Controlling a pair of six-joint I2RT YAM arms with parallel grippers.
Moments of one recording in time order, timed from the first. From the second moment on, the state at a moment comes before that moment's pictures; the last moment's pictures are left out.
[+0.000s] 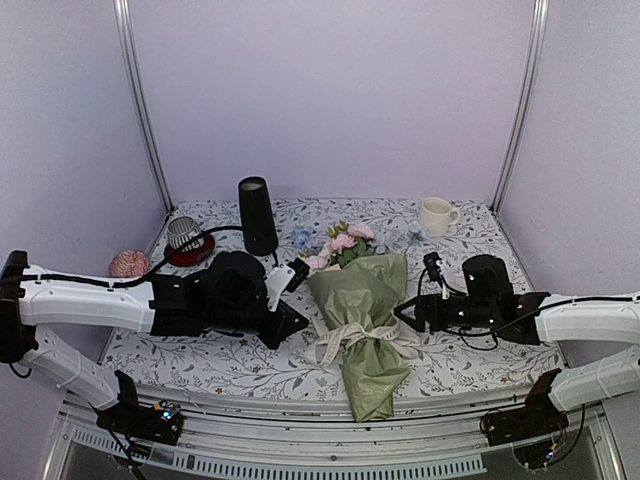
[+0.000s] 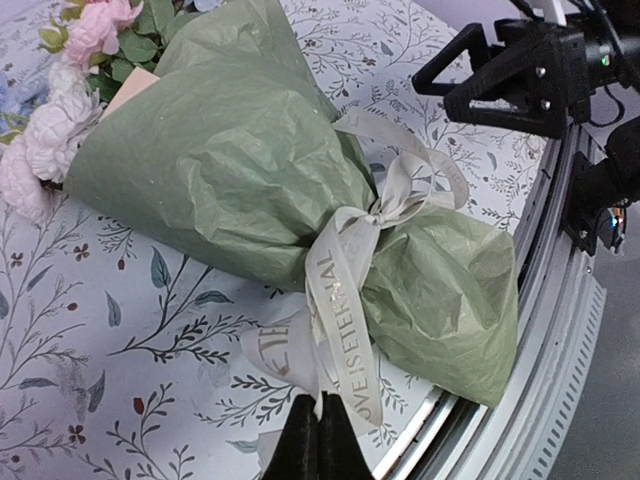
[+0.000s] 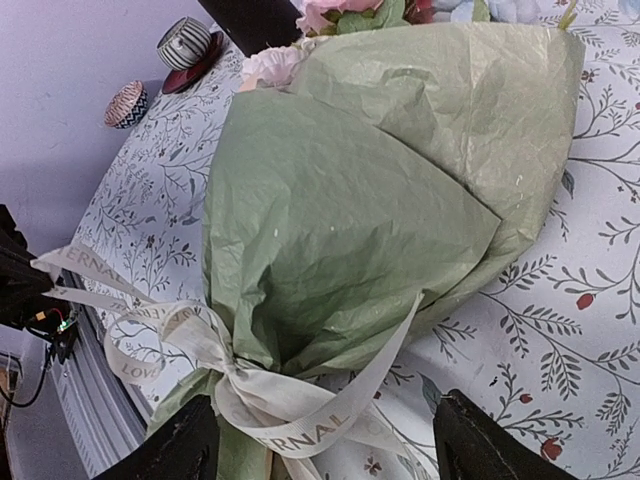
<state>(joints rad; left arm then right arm) -1.08 1.35 0.81 -0.12 -0.01 -0.33 0.70 1.17 0.45 0.16 -0.21 0.49</state>
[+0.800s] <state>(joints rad) -1.08 1.35 0.76 -0.10 -0.01 -0.33 0.72 1.33 0.71 -0.27 -0.08 0.85</state>
